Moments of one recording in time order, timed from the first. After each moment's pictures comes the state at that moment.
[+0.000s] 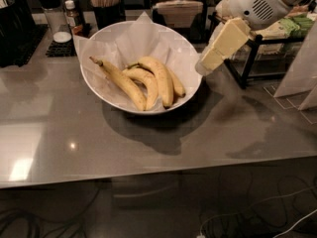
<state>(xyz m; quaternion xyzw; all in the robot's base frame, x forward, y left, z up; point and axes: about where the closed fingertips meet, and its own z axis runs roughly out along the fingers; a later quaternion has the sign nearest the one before) 0.547 -0.111 1.004 -0.56 0.76 0.10 0.32</state>
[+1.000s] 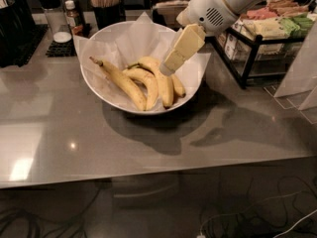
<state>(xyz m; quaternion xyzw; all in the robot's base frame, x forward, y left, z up) 0.573 -0.039 0.977 -0.58 0.73 0.17 0.31</state>
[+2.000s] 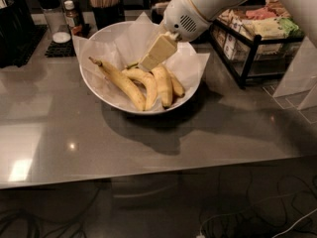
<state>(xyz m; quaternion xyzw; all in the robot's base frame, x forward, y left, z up) 0.579 0.010 0.957 -0.60 0.72 0.21 0.28</state>
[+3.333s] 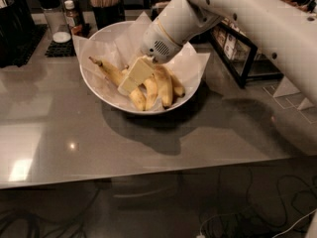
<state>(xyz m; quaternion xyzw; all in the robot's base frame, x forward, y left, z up) 0.577 0.061 0.897 -0.61 0.71 0.26 0.24</state>
